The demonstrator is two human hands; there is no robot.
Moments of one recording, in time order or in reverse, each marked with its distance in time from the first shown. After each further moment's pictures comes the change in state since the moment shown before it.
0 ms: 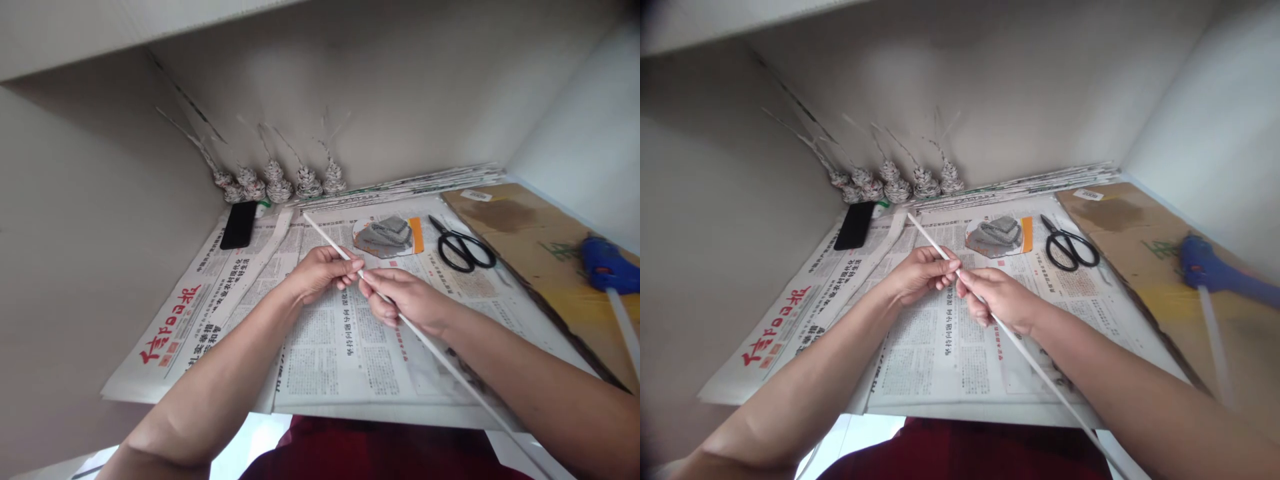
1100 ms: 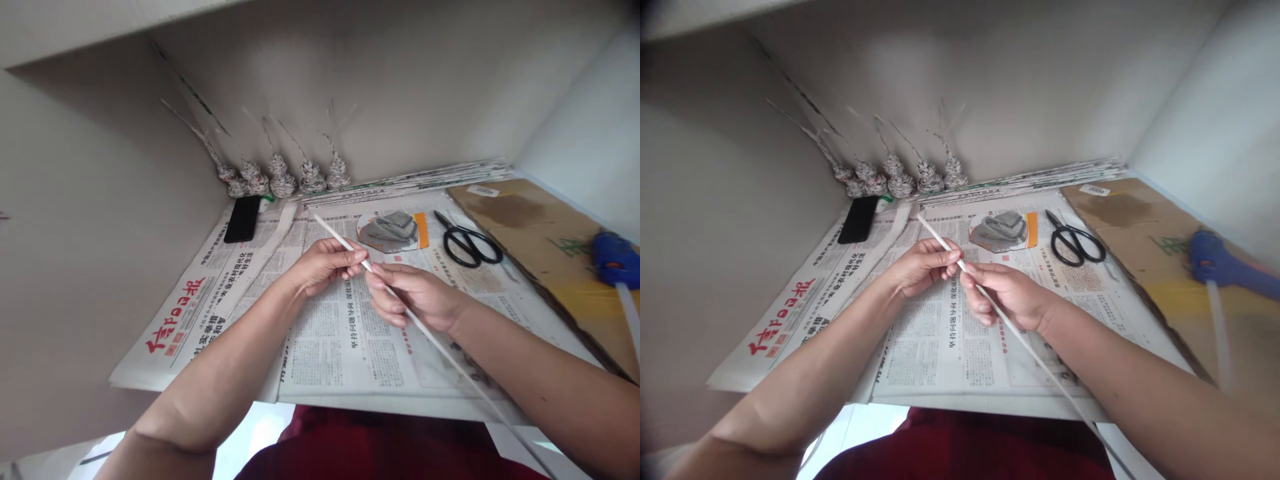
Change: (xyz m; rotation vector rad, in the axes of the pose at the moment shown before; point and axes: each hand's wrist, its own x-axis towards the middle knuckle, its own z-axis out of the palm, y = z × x) left_hand -0.001 0.000 -0.003 -0.048 -0.057 0.054; right_hand -0.001 -0.001 -0.001 0.175 -0.142 0.036
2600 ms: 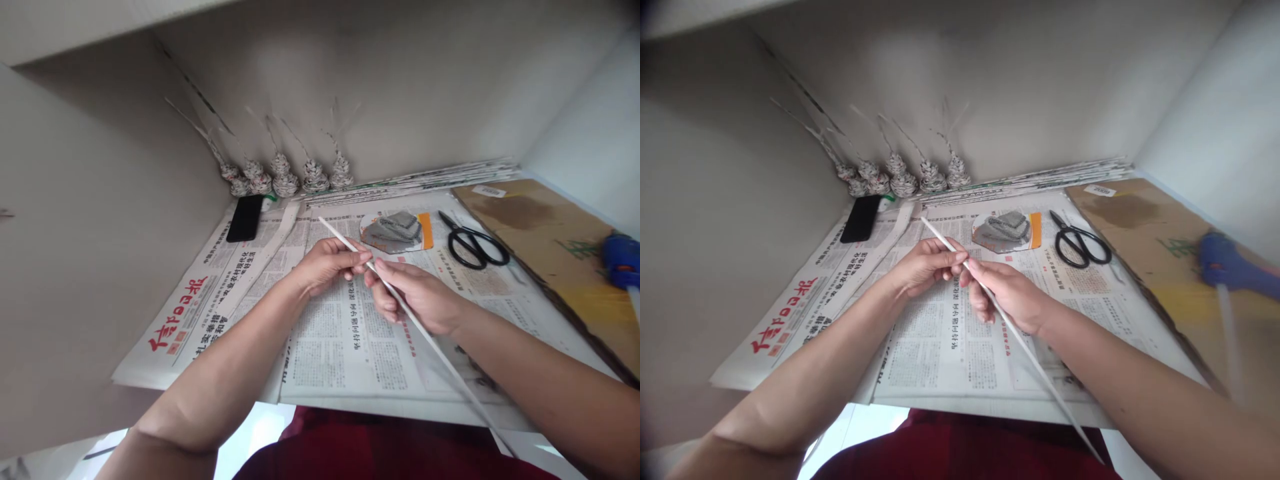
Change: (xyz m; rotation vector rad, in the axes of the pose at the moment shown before) left_hand 0.001 0.000 0.002 0.035 0.027 0.012; right_hand 0.001 0.002 0.003 -0.075 0.131 -0.053
